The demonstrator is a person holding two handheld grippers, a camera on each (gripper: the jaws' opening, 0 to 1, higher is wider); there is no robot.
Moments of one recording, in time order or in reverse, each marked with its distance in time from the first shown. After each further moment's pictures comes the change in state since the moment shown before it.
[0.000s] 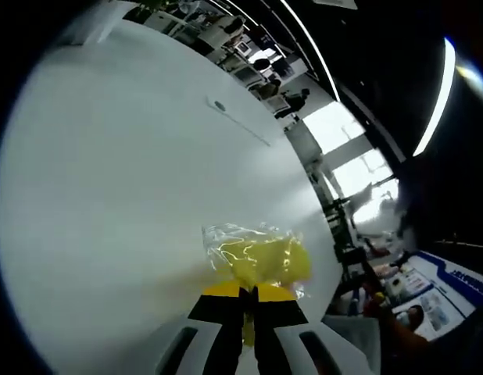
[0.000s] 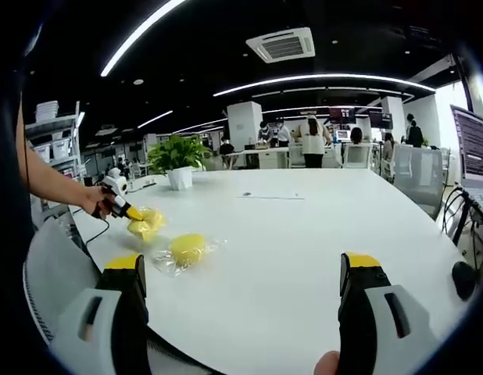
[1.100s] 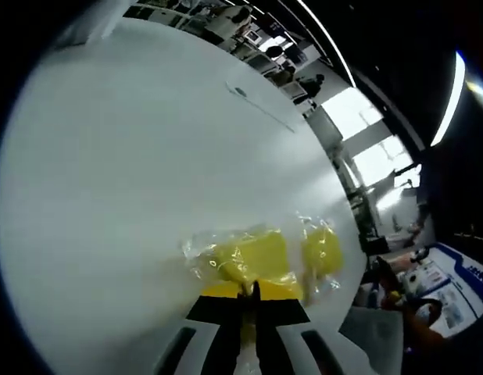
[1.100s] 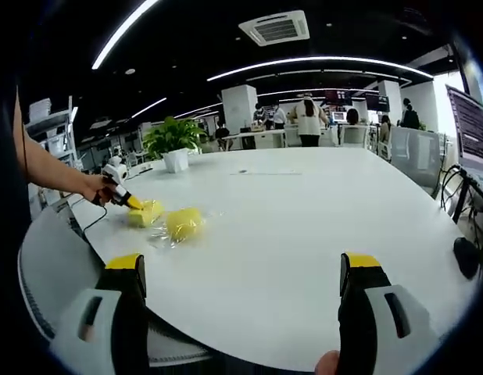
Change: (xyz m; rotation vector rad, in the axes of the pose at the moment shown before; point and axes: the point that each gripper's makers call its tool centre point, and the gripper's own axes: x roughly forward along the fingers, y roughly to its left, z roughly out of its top) left arm 0.010 0.033 -0.010 0.031 0.065 0.126; right arm -0.007 -0.006 -0.038 0.037 0.094 -0.016
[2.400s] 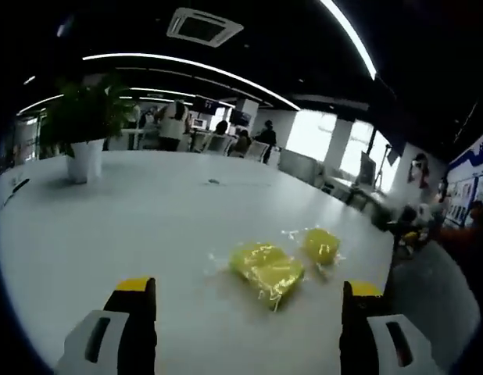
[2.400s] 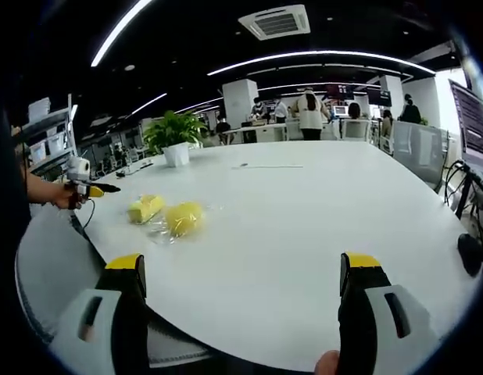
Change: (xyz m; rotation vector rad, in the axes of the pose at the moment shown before) left arm -0.111 -0.006 -0.025 0.548 -0.434 0.132; right arm 0.006 0.000 -0.008 0.009 0.034 0.010
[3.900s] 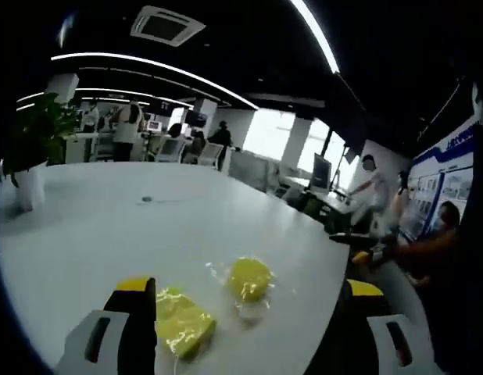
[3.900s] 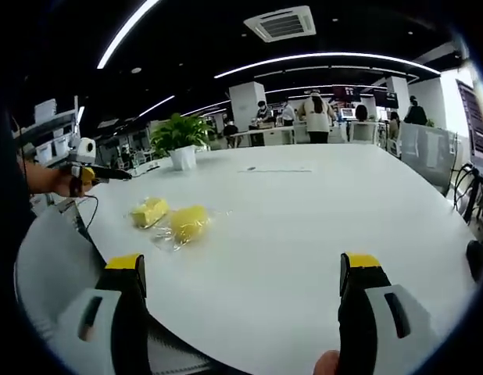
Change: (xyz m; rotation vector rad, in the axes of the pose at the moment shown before) left arm 0.068 -0.119 0.080 -0.061 -0.014 -0.279; right arm 0.011 0.009 0.005 -0.017 -0.008 0.051
